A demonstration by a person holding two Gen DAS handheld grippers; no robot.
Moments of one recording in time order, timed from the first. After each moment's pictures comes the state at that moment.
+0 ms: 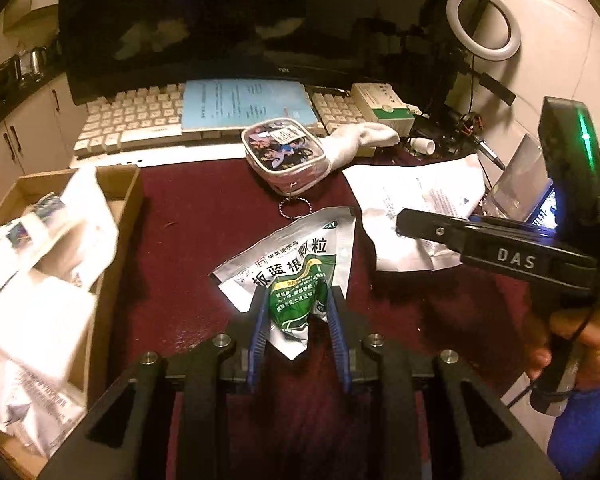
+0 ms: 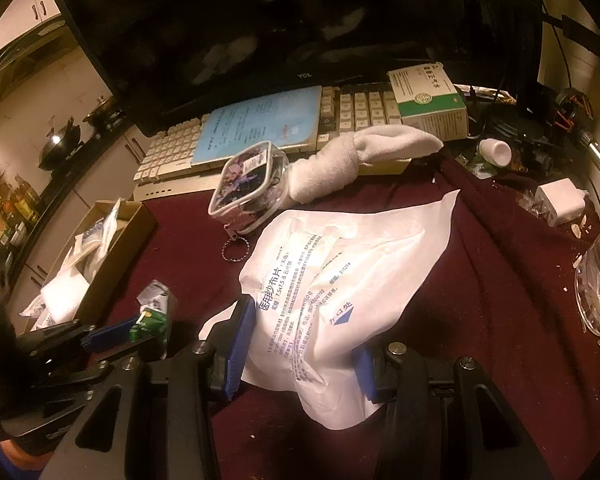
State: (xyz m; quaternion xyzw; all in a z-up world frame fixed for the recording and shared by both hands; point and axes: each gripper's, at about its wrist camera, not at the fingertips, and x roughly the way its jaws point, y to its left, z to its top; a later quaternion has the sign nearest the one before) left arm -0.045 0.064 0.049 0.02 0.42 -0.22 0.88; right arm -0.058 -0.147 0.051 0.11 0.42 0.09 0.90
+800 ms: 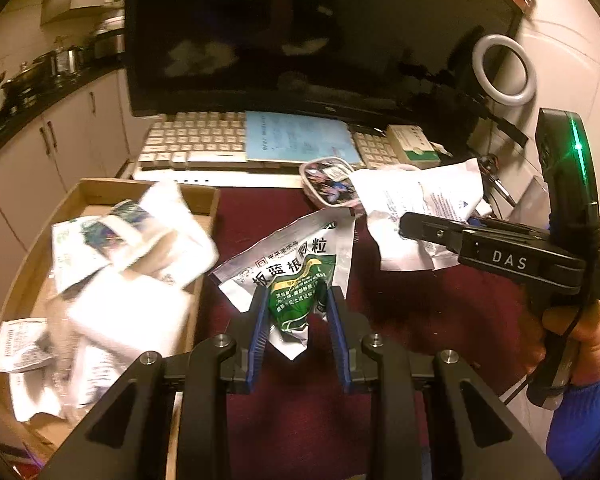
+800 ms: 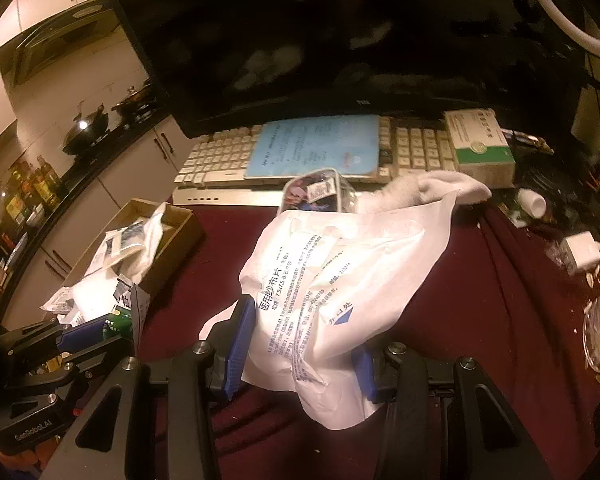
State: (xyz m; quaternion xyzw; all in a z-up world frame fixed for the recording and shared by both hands) left arm -0.062 0.121 0.083 -0.01 0.39 -0.17 0.90; right arm -0.054 -0.100 0.085 0.07 0.40 0.14 0.91
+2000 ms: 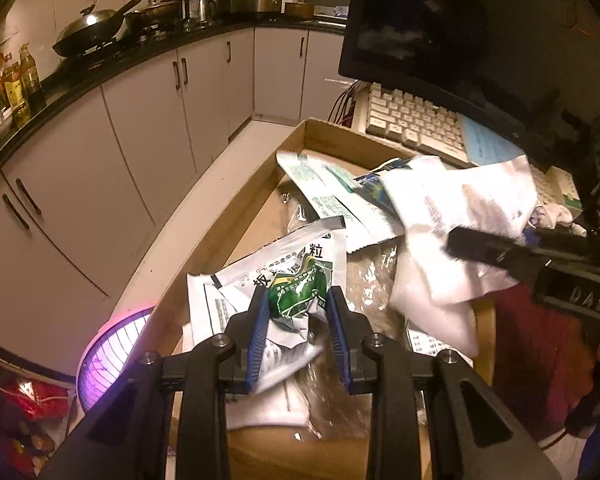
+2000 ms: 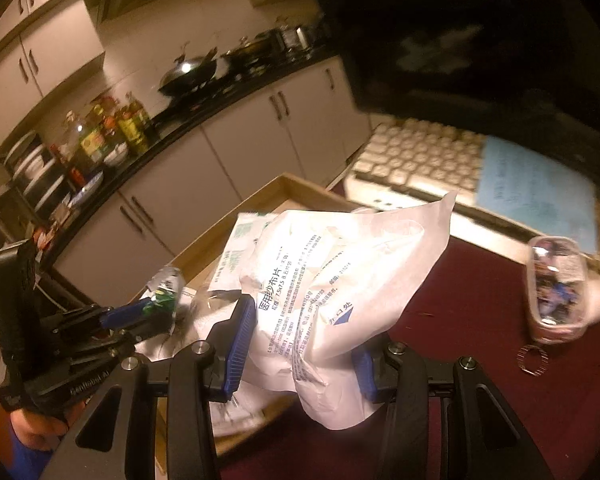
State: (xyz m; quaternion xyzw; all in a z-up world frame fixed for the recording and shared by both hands) left arm -0.047 0.296 0.052 -0.06 0.44 0.04 0.90; right arm -0.003 0.105 0.085 0.01 0.42 0.32 0.85
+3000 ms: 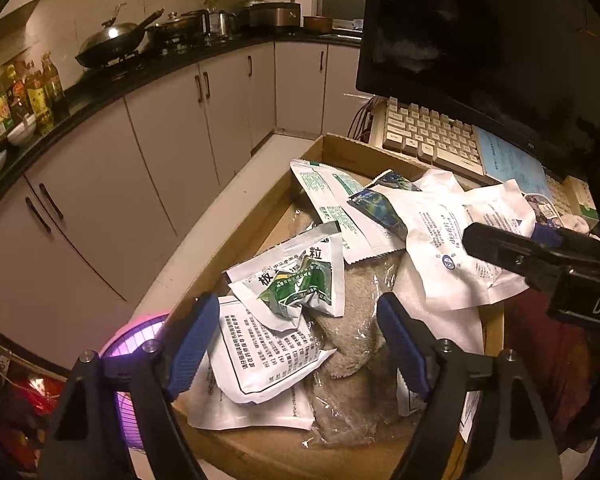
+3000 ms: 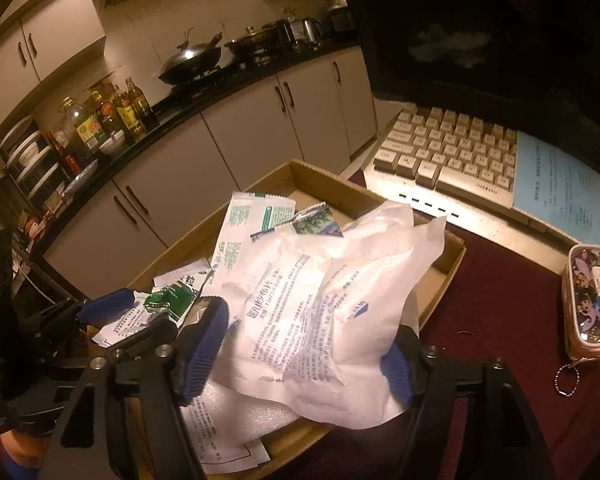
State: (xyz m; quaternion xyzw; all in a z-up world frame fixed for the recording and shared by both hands) left arm -0.057 0.289 0.061 -0.04 0.41 0.08 0.91; right arm 0.006 0.123 0.068 0.00 0.40 0.32 0.86
